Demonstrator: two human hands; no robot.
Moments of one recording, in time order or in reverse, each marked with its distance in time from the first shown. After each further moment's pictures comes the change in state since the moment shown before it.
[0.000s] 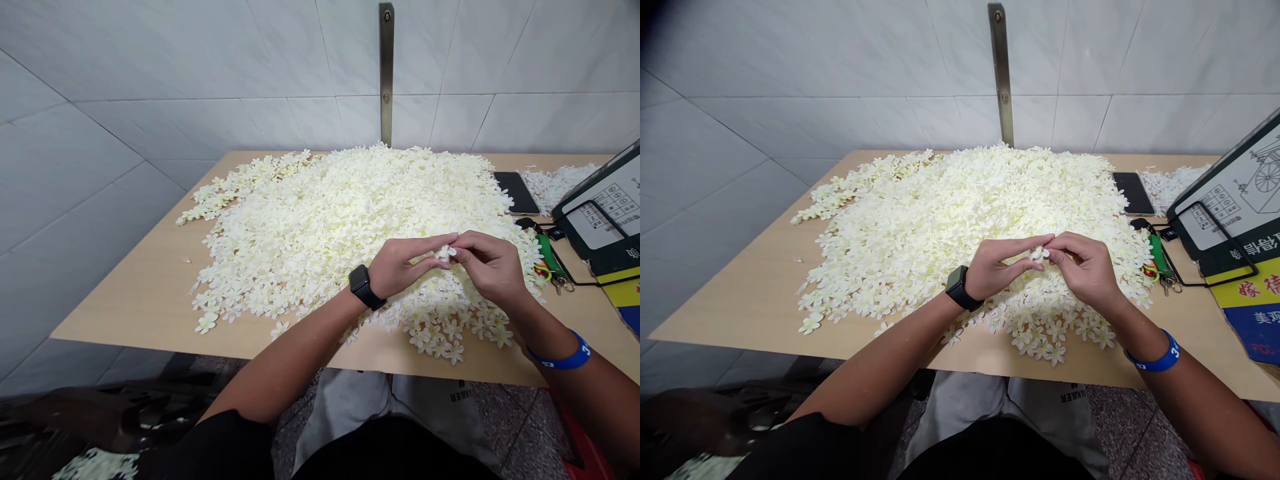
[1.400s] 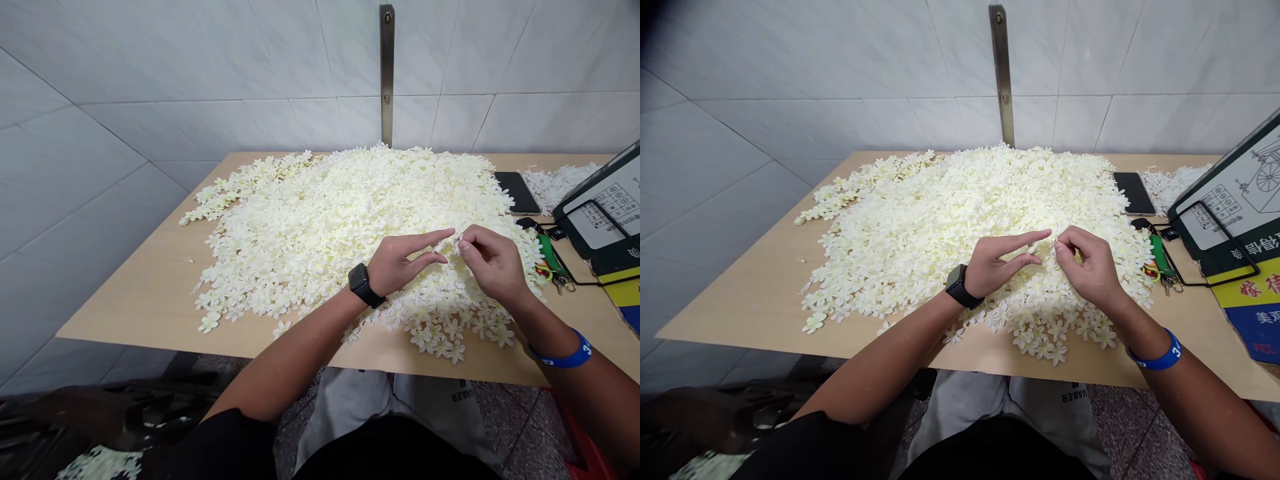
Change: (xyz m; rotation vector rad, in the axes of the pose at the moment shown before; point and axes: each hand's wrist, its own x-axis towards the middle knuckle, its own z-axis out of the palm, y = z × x) left_hand 0.000 -0.001 -0.002 -0.002 0.020 -0.052; right_hand 0.001 0.001 -0.005 -0.115 -0.006 0.041
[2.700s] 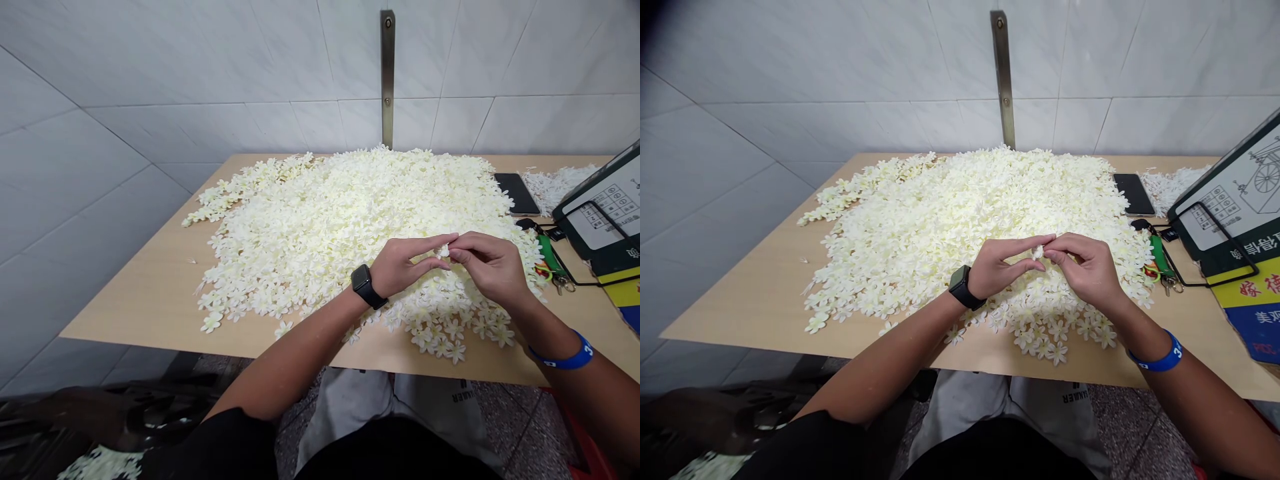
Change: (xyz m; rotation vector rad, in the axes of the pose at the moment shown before) left_hand 0.000 -0.001 0.002 -0.026 -0.060 0.004; right_hand -0.001 -0.004 0.004 0.095 0.009 -0.020
